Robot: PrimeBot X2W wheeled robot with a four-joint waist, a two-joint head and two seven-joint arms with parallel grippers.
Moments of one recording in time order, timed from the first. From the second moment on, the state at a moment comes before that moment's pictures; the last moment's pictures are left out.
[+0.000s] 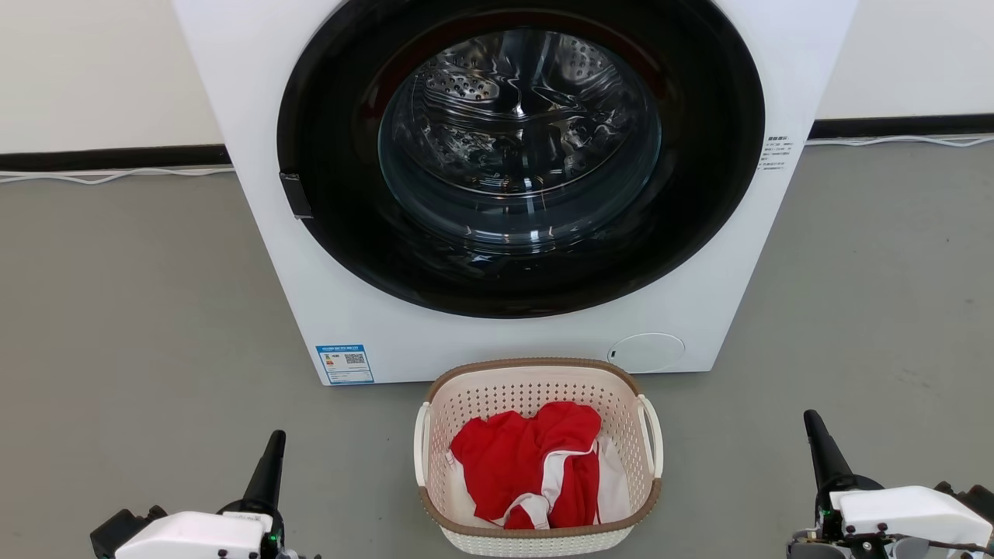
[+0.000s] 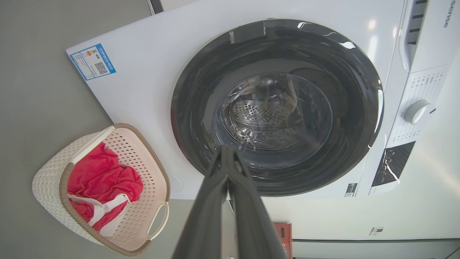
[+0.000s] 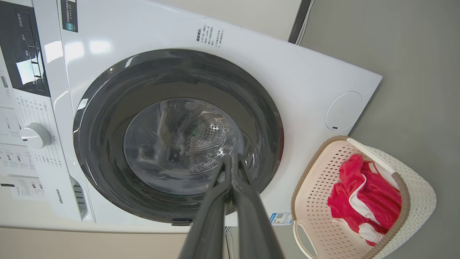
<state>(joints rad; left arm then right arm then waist) -0.03 0.04 0.05 0.33 -1.38 -0.09 0.04 -0.05 -0.04 -0.13 0.33 1.30 0.12 0.04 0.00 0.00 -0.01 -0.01</state>
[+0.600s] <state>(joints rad) -0.05 0.04 0.08 0.29 -1.56 -0.12 0.10 -0.05 -0.04 -0.13 0.29 1.54 0.12 0.09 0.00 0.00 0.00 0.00</state>
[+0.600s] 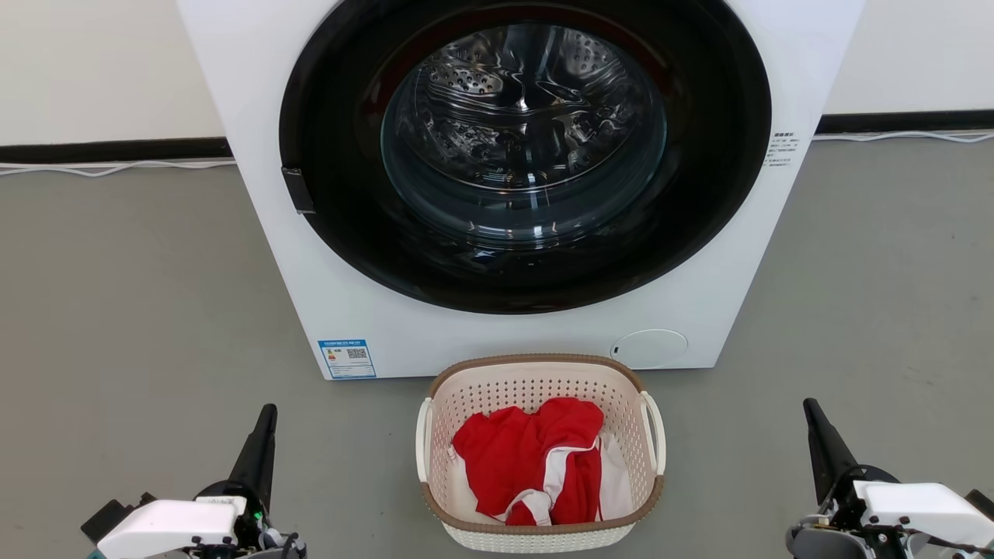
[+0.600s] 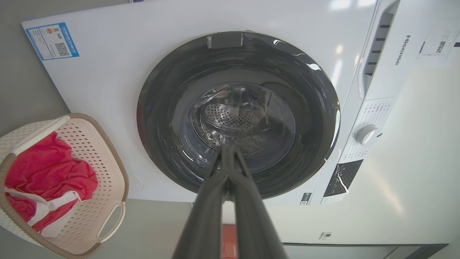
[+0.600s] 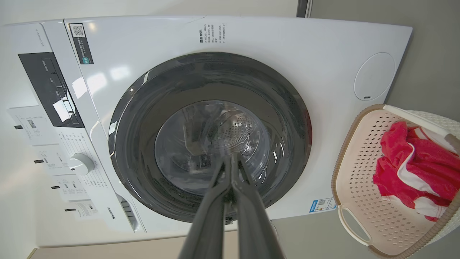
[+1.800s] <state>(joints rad) -0.05 0.04 0.08 0.27 -1.60 -0.12 0.11 -0.07 -0.04 -0.13 0.27 1.60 0.12 0.11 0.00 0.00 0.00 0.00</state>
